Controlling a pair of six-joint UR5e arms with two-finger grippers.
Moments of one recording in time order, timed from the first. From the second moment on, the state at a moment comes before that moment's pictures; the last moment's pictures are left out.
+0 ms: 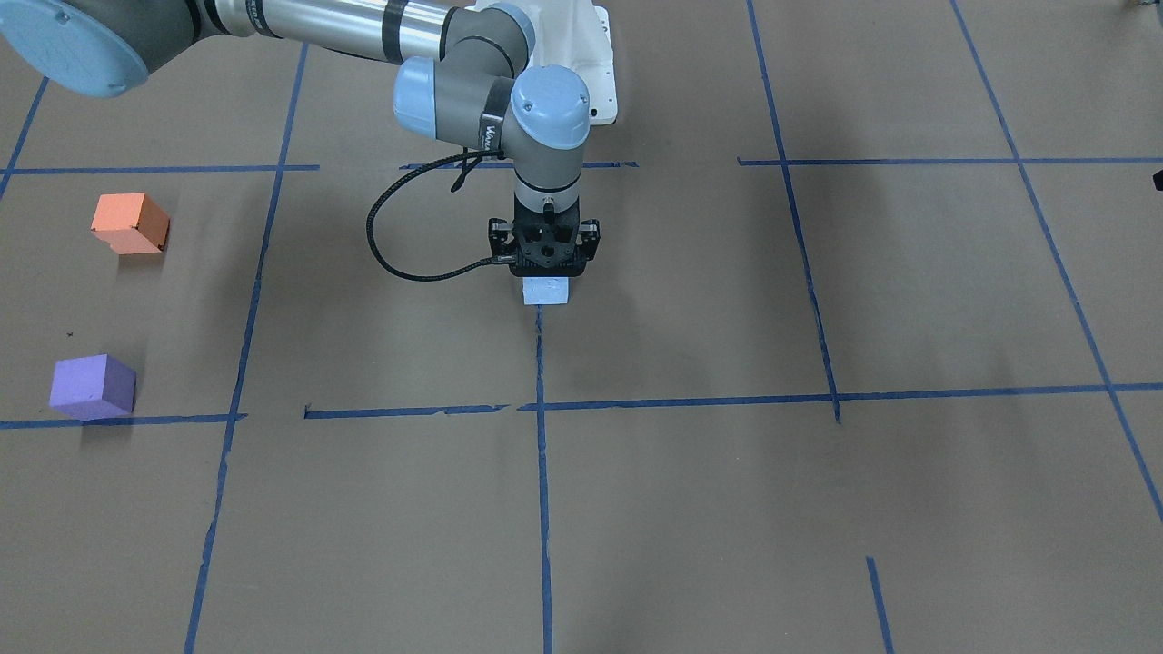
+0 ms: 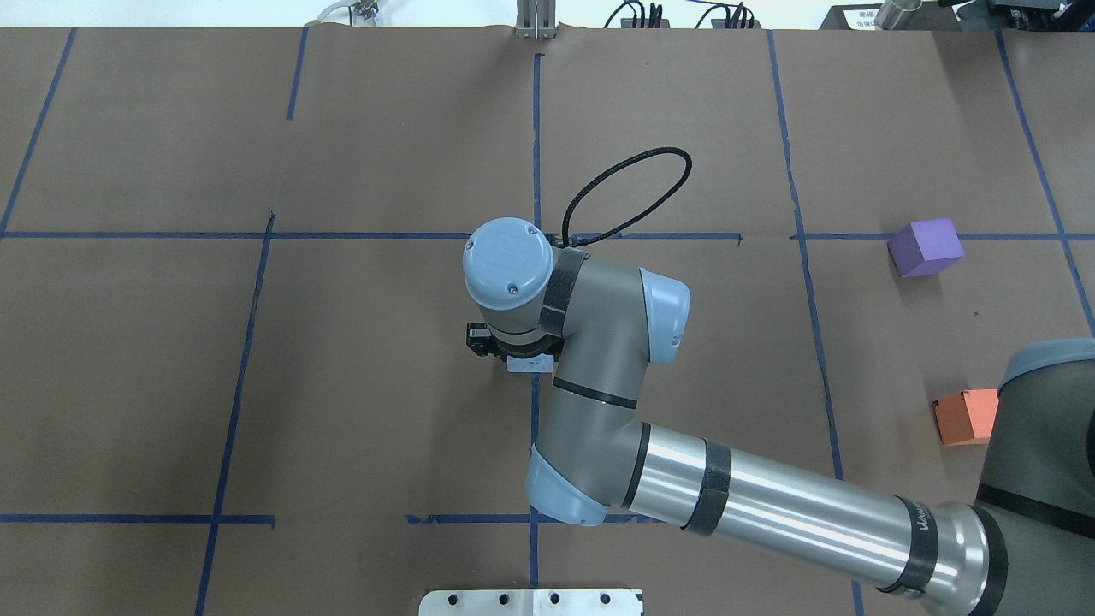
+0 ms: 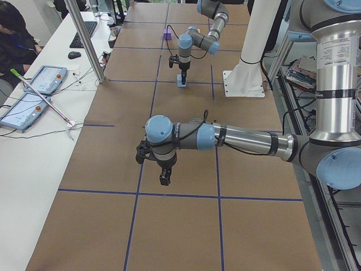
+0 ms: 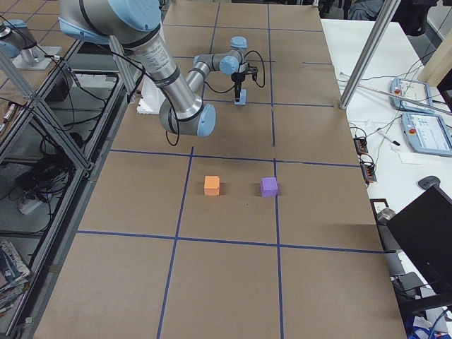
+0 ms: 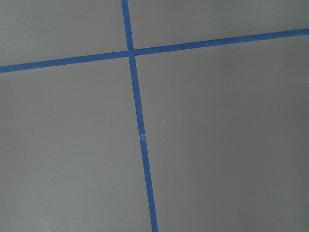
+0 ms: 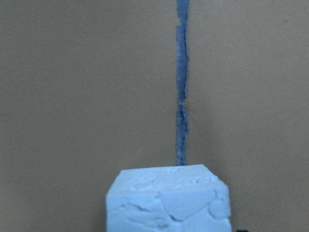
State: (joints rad) left arm -1.52 -1.47 -1.82 -1.42 -2.39 0.10; right arm 0.44 -0.69 1.41 -1.60 1.82 1.26
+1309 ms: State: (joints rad) left arm -1.52 -1.47 -1.82 -1.42 -2.39 0.10; right arm 0.83 -1.37 1.95 -1.68 2.02 0.73
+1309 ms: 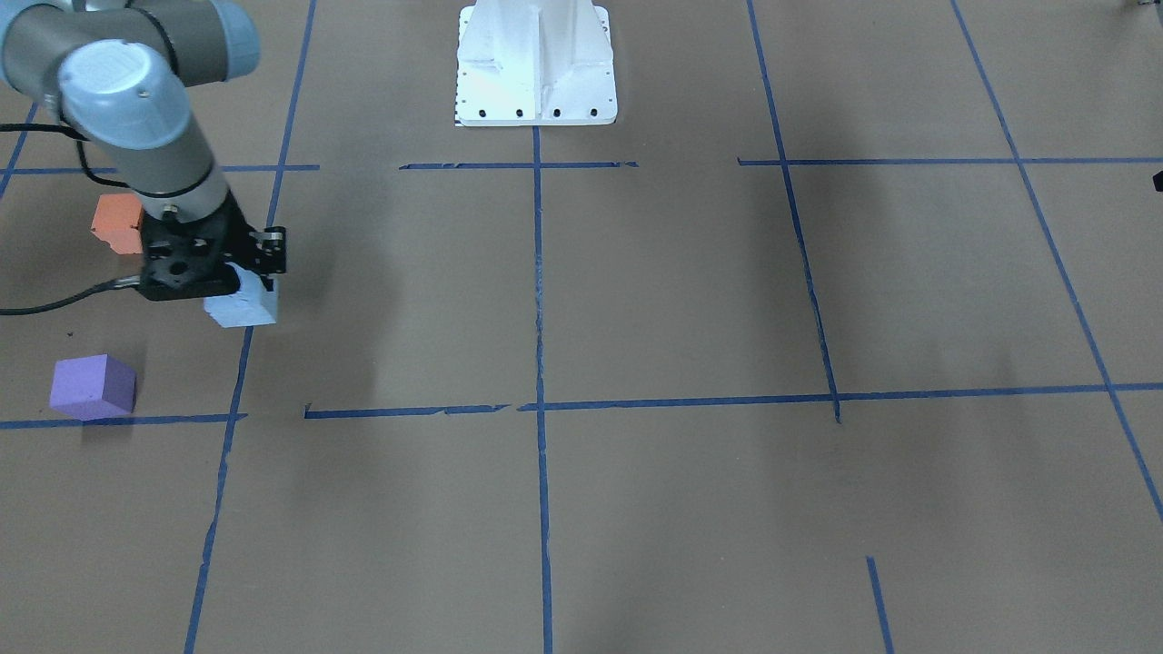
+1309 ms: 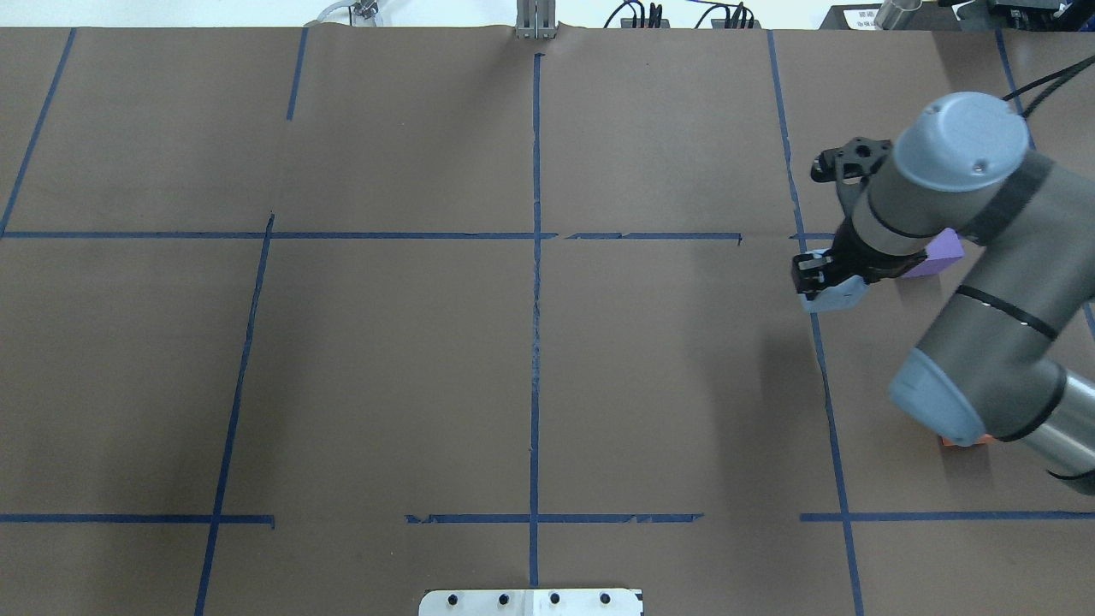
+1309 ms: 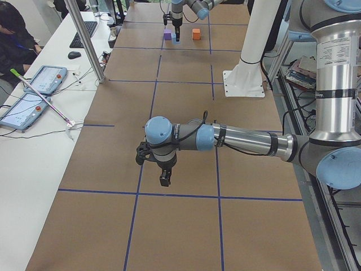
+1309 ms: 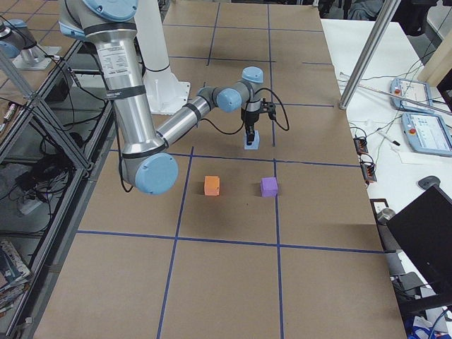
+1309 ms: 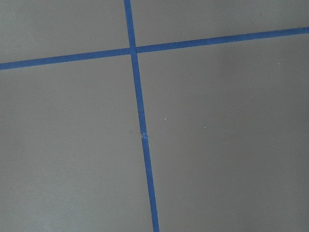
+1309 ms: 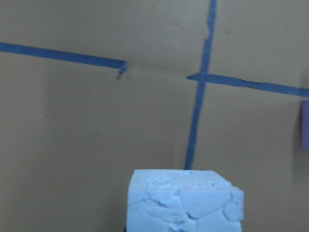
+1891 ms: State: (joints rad) left arm -1.52 -1.47 -1.82 -1.42 -2.39 0.10; right arm 0.92 -1.62 1.98 -1.48 2.08 0.66
